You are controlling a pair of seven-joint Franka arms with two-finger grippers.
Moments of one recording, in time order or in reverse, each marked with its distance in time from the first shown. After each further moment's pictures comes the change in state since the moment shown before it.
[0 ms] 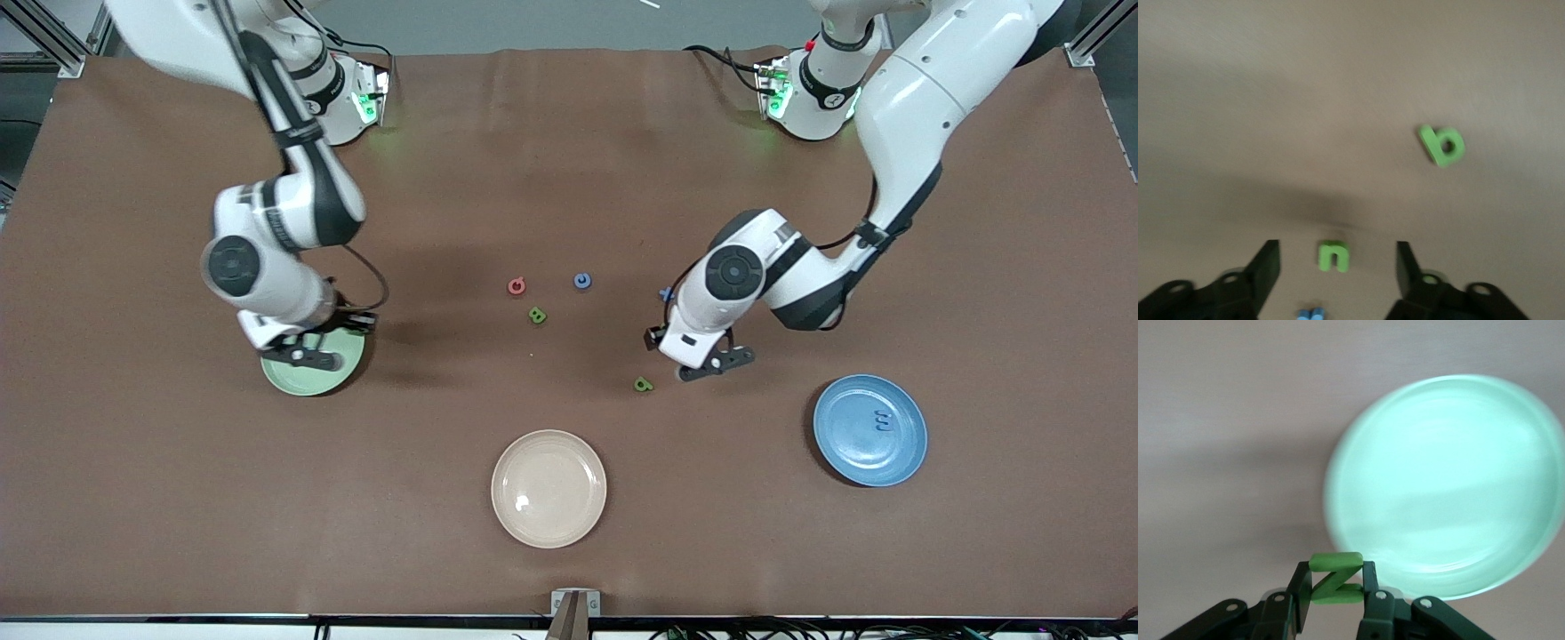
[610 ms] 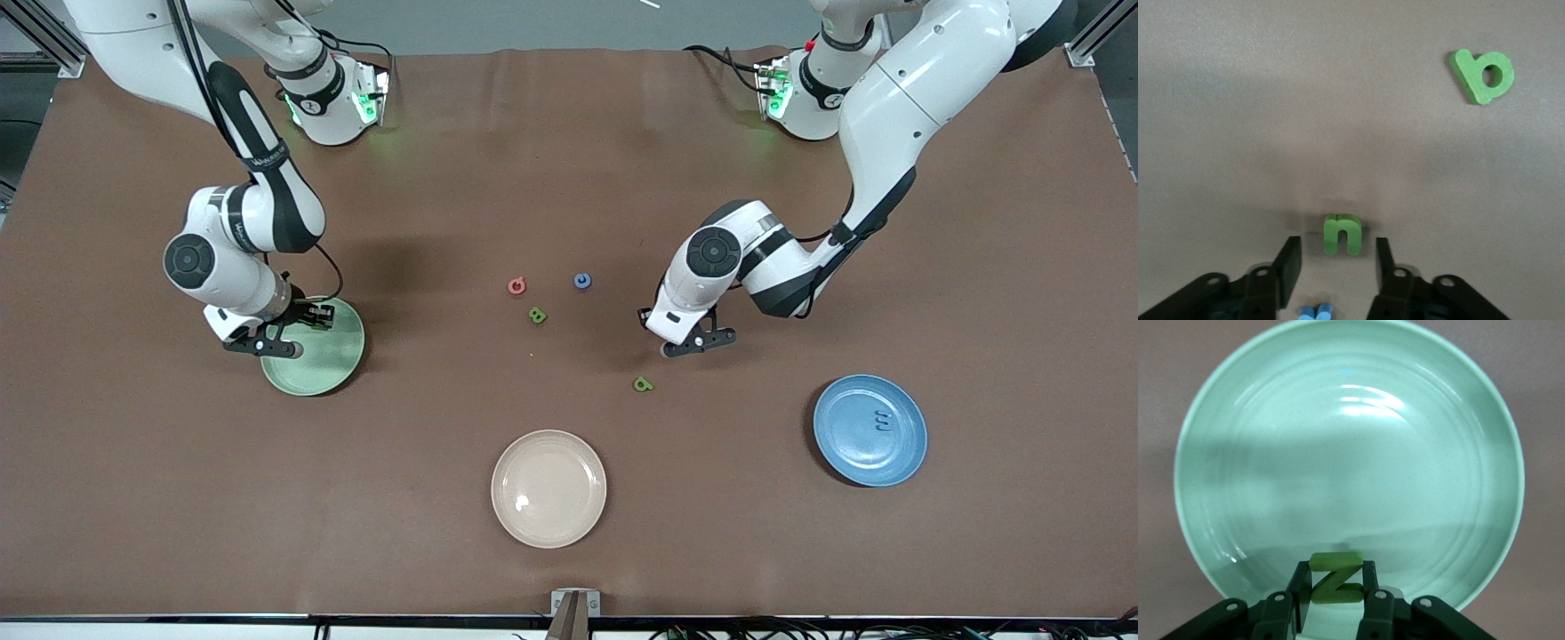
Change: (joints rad) left arm -0.002 0.006 0.008 -0.087 0.059 0.059 -0.057; right arm -0.090 0.033 0.021 -0.171 -0.001 0.226 -0.114
